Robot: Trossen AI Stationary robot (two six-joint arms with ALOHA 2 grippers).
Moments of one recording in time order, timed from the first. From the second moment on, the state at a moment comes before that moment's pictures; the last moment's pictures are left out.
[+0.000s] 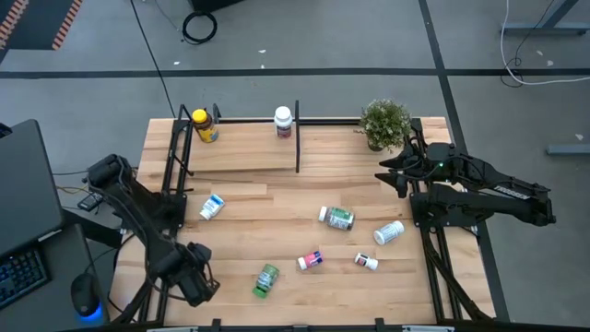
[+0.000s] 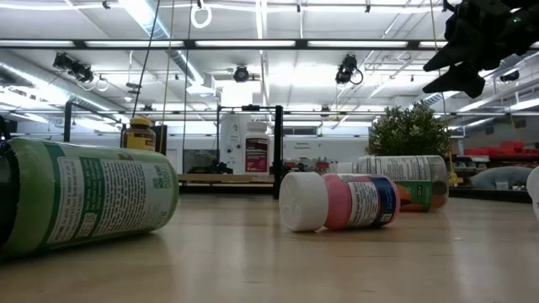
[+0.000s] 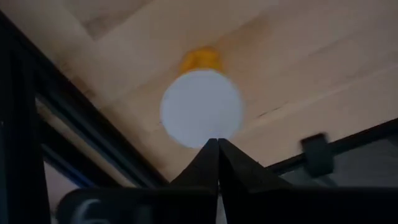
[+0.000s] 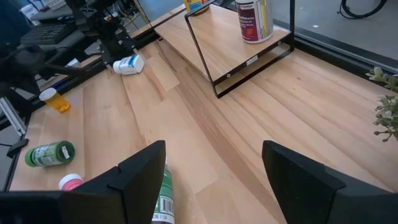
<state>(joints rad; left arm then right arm) -0.91 1.52 1.04 -0.94 0.20 -1.95 -0.33 0.33 0.50 -0.60 -0.04 0.36</state>
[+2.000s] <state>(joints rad) -0.81 1.44 0.91 -0.91 0.20 -1.85 -0.33 0.33 0.50 -0.60 -0.03 0.37</state>
